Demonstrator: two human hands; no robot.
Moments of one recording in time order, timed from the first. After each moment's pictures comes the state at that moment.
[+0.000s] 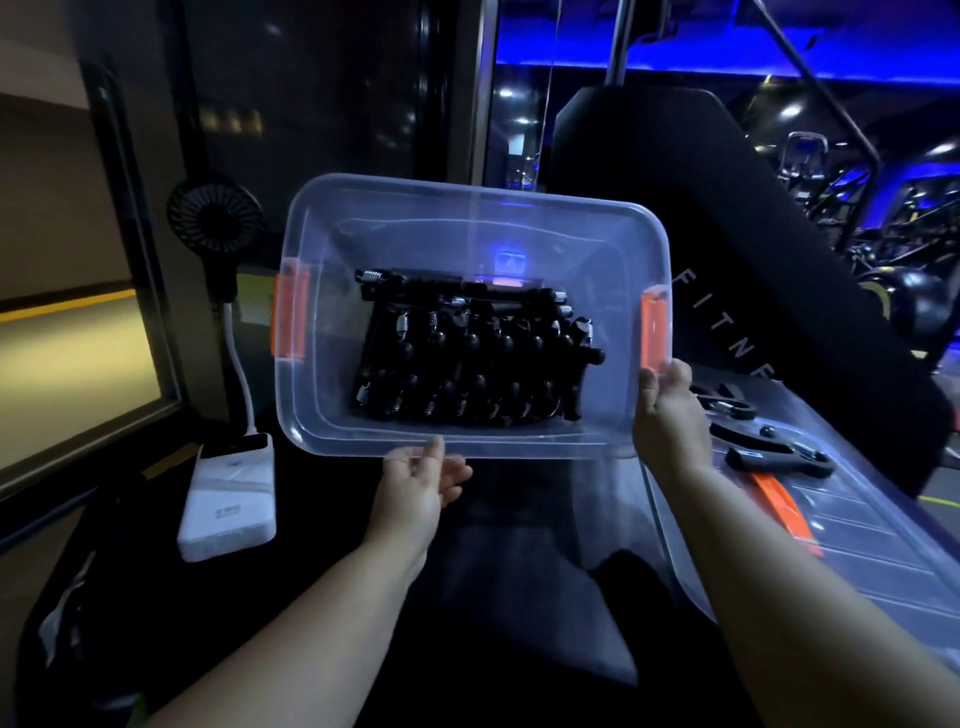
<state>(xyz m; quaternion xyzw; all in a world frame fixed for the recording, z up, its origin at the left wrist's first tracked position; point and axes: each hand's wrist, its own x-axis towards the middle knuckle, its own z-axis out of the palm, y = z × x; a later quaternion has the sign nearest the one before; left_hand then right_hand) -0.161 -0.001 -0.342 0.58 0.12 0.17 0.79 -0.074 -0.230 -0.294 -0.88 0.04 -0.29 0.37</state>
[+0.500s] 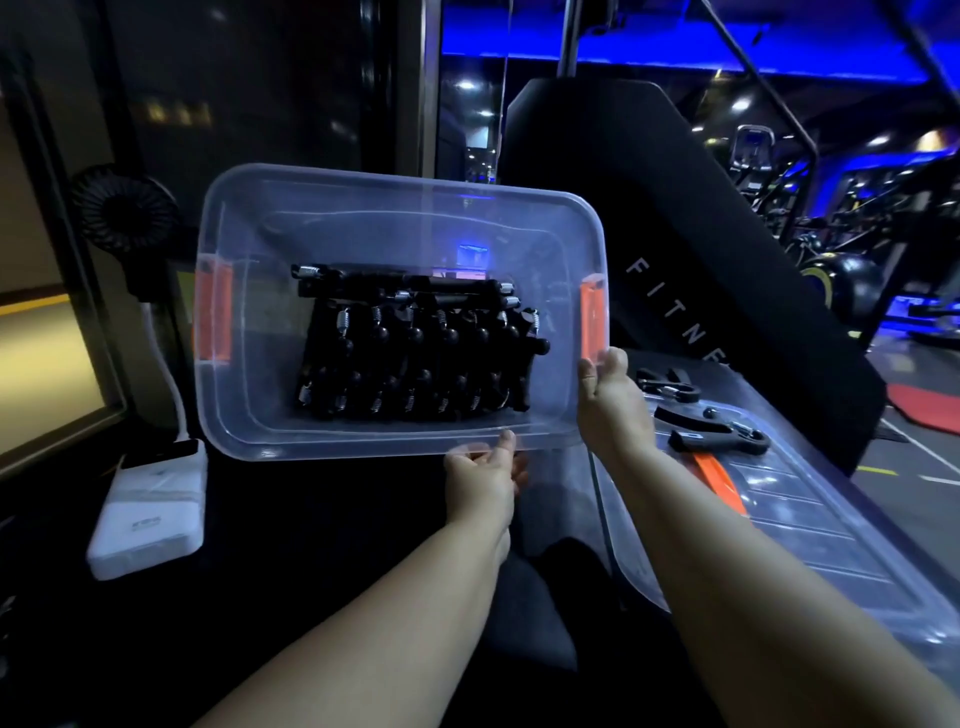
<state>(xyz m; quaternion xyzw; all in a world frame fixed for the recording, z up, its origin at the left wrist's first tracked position) -0.133 -0.118 -0.339 0.51 0.15 0.09 0.84 -0.079 -0.238 -0.287 -0.90 0.02 -0.24 0.36</state>
